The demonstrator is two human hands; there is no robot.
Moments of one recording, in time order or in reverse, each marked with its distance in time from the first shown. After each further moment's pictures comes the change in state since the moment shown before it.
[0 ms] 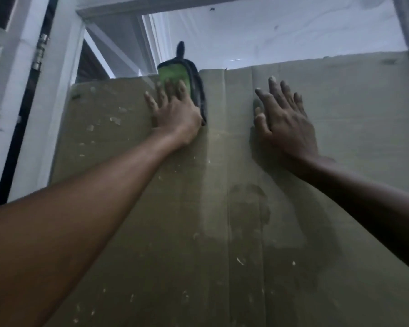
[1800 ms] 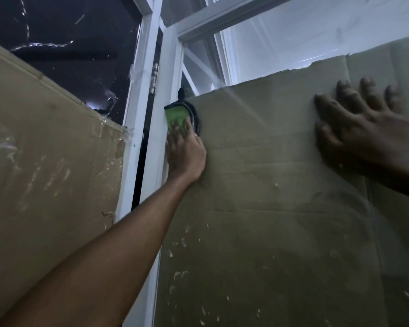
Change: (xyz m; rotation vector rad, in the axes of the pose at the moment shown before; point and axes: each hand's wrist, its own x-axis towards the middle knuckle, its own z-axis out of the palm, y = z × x) left_hand -0.008 -0.219 0.022 -0.039 0.211 -0.206; right_hand 0.010 -0.082 0.059 -0.153 -0.078 -0.016
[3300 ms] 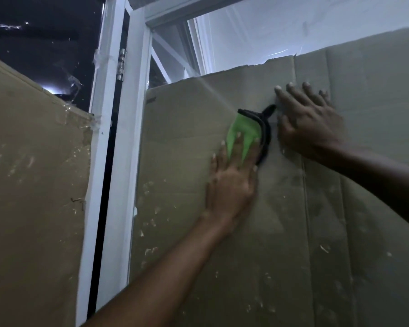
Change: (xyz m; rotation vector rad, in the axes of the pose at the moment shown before) left_hand -0.151 0.111 0.020 -0.048 -0.105 0.505; right_hand -0.004 0.005 -0.021 0.169 -0.030 -0.004
